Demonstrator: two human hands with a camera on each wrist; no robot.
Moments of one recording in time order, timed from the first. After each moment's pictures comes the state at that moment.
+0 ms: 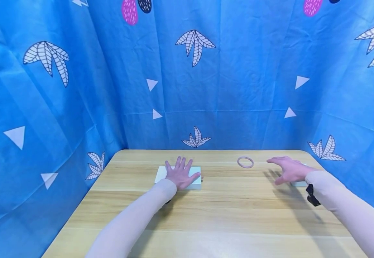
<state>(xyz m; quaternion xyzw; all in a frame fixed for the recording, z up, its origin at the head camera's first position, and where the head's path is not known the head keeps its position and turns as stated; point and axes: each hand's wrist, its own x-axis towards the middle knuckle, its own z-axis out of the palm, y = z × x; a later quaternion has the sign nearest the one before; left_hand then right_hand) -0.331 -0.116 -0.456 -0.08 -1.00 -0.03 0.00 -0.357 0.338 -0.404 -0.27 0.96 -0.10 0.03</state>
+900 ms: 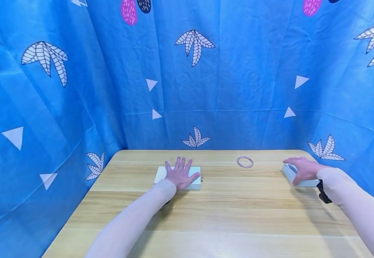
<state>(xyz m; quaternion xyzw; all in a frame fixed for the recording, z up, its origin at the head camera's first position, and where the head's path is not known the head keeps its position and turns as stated) -0.337 -0.119 -0.462 -0.08 -1.00 -0.03 -0.01 -0.372 0.392 -0.408 -0.22 0.97 -0.10 0.08</state>
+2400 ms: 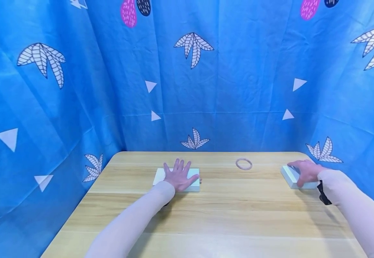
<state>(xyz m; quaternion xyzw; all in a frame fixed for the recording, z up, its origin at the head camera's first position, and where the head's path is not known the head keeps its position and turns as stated) -0.337 -0.119 -0.463 -0.08 -1.00 -0.04 -0.01 -0.382 0.414 -0.413 -0.18 0.97 -0.09 0.11</state>
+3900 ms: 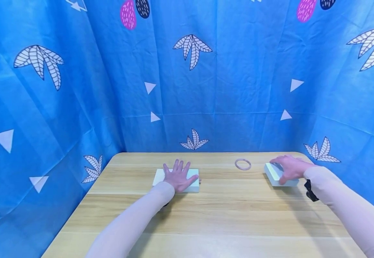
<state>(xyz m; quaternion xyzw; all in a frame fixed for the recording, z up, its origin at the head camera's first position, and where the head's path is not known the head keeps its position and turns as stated) -0.339 -0.119 -0.464 -0.08 -1.00 -0.03 0.00 -0.368 0.352 -0.391 -0.23 0.97 -0.07 0.06</state>
